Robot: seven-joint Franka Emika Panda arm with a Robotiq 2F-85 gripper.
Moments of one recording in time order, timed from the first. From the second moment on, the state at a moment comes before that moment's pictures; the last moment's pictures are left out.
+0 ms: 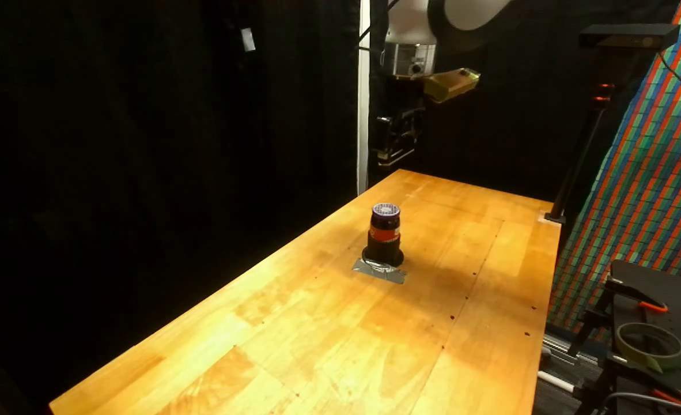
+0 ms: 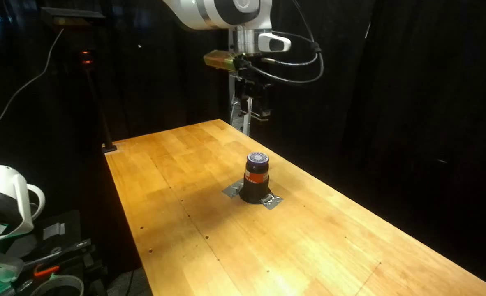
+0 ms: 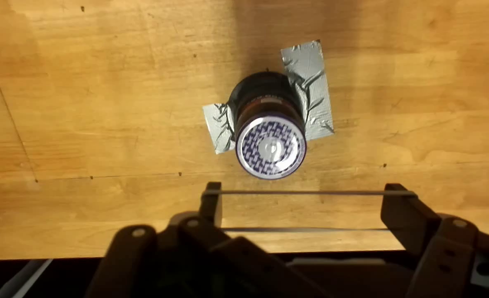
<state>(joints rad) 0.10 0.32 0.12 -1.72 -0.14 2.12 0.27</state>
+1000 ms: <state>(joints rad) 0.10 0.78 0.05 -1.32 -0.06 2.03 0.26</state>
